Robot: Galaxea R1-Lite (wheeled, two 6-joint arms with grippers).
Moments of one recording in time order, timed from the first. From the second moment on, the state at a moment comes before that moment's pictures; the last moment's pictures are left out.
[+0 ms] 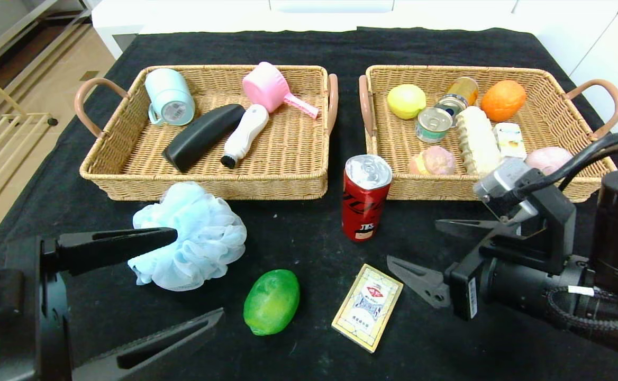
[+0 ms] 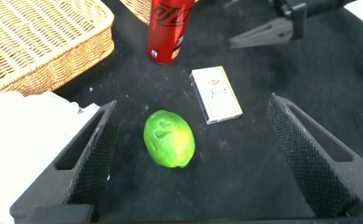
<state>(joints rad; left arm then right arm) -0.65 1.00 -0.65 -0.24 -0.18 0.13 0.72 1.48 -0.75 -0.47 -0.06 -0.06</state>
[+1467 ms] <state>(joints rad) -0.65 1.00 -0.65 -0.24 -0.18 0.13 0.75 1.77 -0.99 -0.74 -0.17 -0.08</state>
